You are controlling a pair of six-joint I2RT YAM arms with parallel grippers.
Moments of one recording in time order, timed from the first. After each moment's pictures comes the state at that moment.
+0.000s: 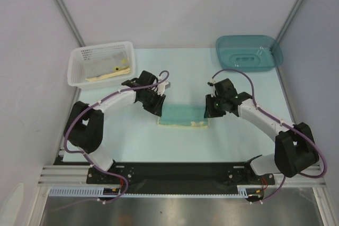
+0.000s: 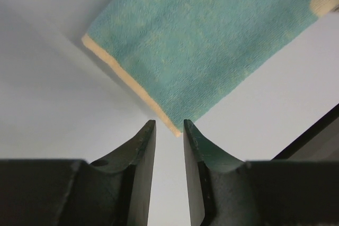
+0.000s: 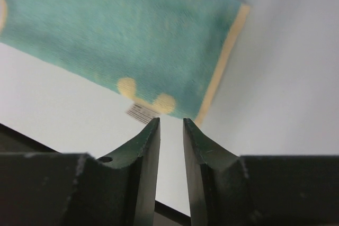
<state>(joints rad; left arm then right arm) -0.49 1.66 1.13 -0.65 0.34 0.07 0.46 1.38 0.89 -0.53 -0.19 0.32</state>
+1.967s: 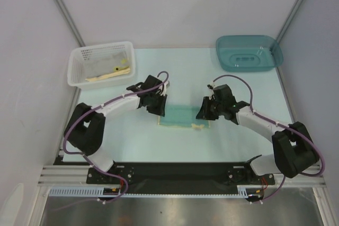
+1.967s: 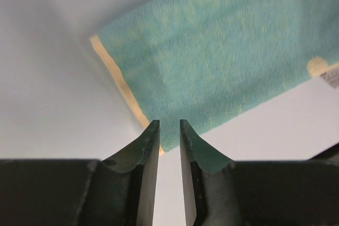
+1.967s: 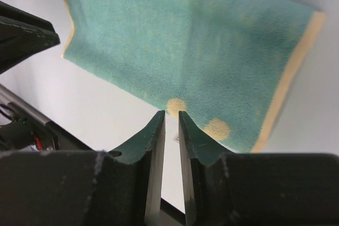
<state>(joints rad) -0.57 1.65 1.10 -0.53 0.16 -0.26 0.48 1.38 0.76 -0.22 -0.30 0.56</state>
